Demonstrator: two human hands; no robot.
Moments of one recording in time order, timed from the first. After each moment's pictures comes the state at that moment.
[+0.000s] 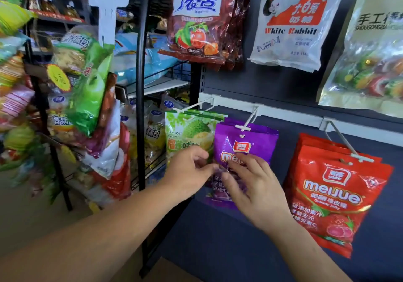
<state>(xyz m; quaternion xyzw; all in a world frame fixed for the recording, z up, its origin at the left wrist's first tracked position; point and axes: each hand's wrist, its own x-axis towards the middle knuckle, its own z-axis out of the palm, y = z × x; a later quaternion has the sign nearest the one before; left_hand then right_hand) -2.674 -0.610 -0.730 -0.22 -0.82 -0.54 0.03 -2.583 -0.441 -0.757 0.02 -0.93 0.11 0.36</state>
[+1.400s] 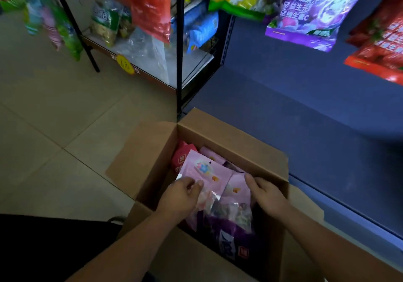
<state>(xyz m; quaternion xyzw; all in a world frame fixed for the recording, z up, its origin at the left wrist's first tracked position) -2.444 -0.790 -1.073 -0.06 -0.89 -0.37 -0.25 -2.378 -0.537 -1.042 -0.28 -0.85 0.40 -0.21</state>
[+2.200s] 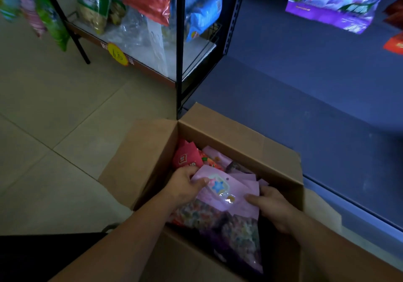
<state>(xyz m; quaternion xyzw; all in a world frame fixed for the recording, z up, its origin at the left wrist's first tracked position) -2.501 -0.784 -1.117 -0.05 -0.78 -0.54 -0.31 -2.390 -0.539 -1.105 -0.40 -0.66 0.59 -0.24</state>
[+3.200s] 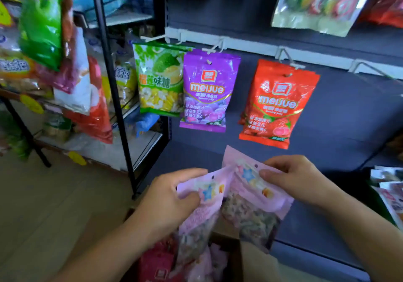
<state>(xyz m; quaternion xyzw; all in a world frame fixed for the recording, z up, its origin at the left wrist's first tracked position) -2.488 -0.696 -0.808 -0.30 -0.79 -0.52 -0.13 -2.375 -0.429 -0.763 -0.26 -0.86 0.44 0.05</state>
